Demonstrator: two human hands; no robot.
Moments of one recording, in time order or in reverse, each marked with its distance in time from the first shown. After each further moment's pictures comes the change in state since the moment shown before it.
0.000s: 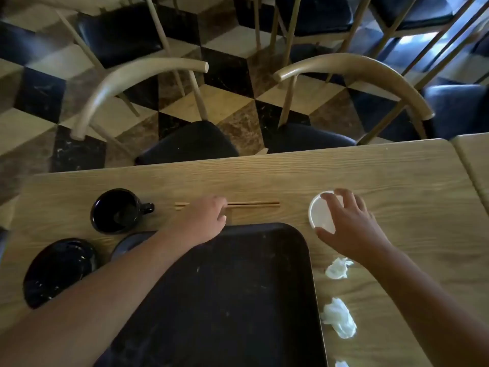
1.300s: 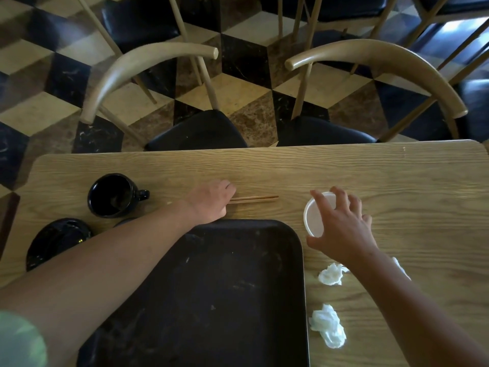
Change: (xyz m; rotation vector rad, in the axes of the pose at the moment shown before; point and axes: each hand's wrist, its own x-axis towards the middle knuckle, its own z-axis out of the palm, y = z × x) left_hand 0.039 0.008 0.017 0.363 0.014 0.225; right_hand 0.019 0.008 0.022 -0.007 -0.074 -0.009
